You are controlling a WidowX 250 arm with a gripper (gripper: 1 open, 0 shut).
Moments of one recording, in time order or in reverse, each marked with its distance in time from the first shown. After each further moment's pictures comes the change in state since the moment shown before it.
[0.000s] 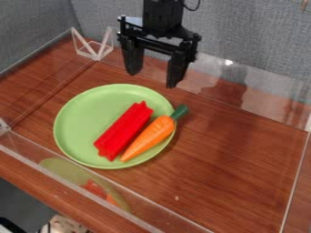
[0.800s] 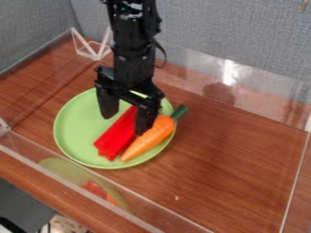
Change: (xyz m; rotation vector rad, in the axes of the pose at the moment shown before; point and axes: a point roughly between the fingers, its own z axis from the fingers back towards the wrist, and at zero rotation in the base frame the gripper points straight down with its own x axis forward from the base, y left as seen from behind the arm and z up) arm -0.027 0.027 -0.061 0.018 -0.008 -0.139
